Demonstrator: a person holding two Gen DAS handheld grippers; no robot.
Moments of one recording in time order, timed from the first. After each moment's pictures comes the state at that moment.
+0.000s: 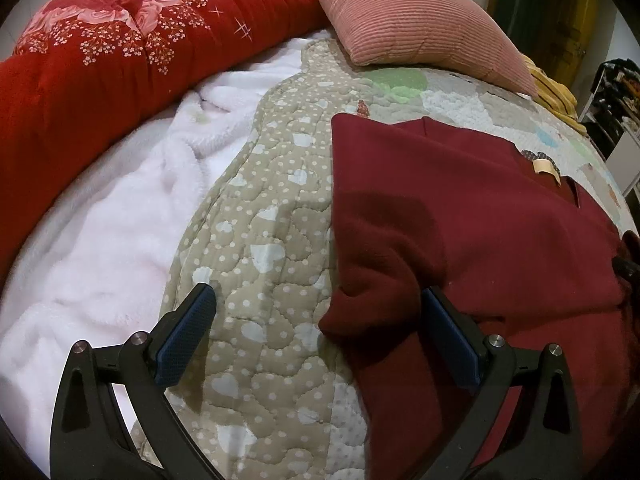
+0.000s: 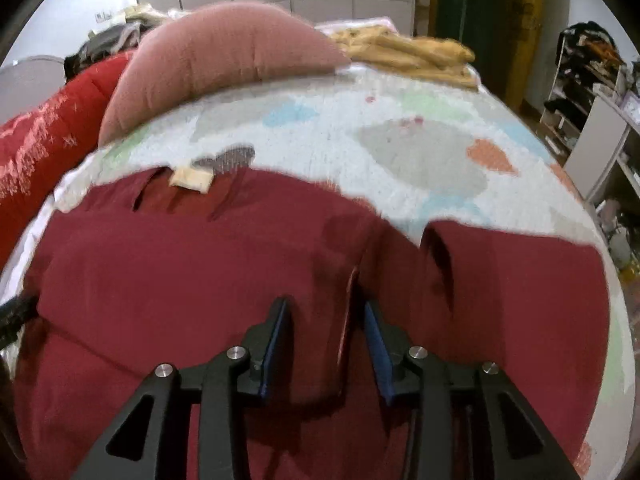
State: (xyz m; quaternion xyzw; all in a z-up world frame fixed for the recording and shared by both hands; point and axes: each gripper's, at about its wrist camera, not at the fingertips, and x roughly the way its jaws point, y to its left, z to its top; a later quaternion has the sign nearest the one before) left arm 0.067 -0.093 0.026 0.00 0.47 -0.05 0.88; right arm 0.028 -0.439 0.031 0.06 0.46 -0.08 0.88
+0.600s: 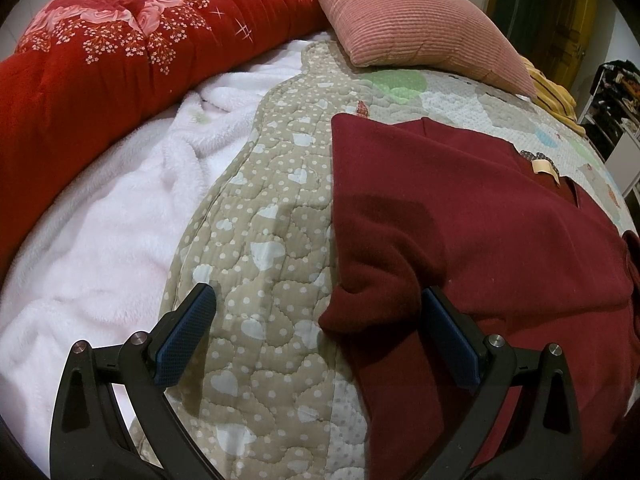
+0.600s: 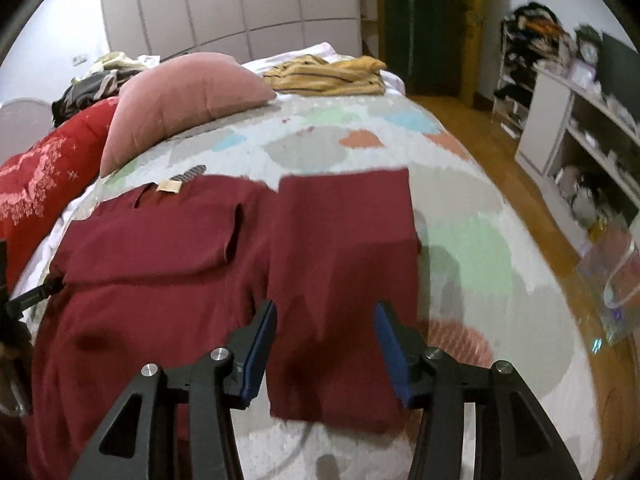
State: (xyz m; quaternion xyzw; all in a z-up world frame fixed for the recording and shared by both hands) left arm 0.066 -0.093 0.025 0.00 0.46 -0.05 0.88; right arm -0.114 -0.483 0.065 0.11 0.42 -0.14 0.89
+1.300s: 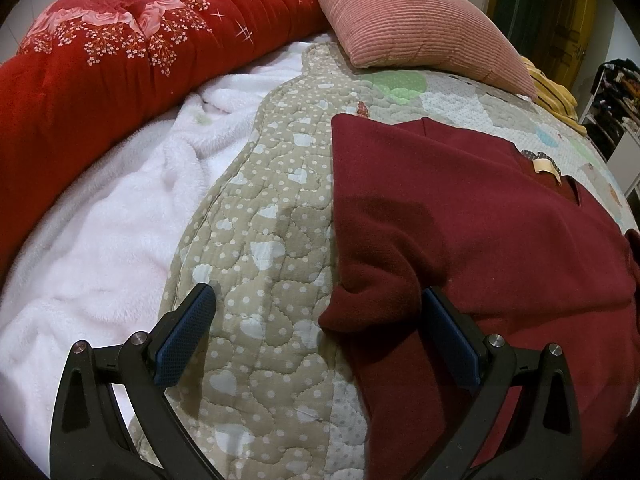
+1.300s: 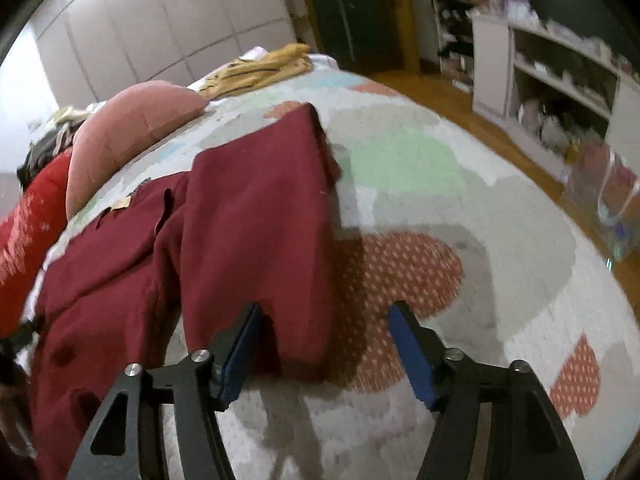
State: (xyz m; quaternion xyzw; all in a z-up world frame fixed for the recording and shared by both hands) left arm 0.066 -0.094 0.025 0.01 0.46 -0.05 0.89; right arm -0.154 -0.508 0.022 0.19 0.39 -0.20 0.88
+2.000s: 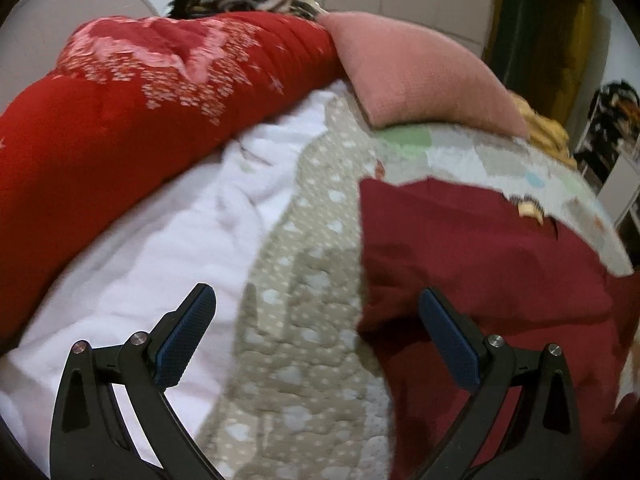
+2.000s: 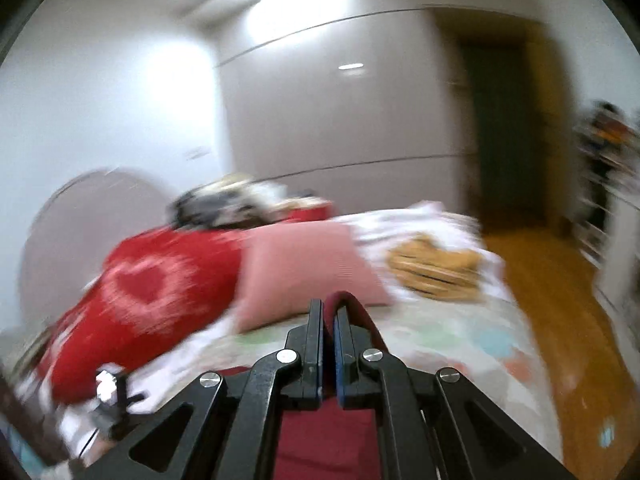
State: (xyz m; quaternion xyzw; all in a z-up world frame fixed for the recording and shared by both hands) left arm 0.048 -0.058 0.070 -0.02 0.40 -0.04 0.91; right arm -0.076 -0.437 0.304 0.06 0.19 0.07 0.98
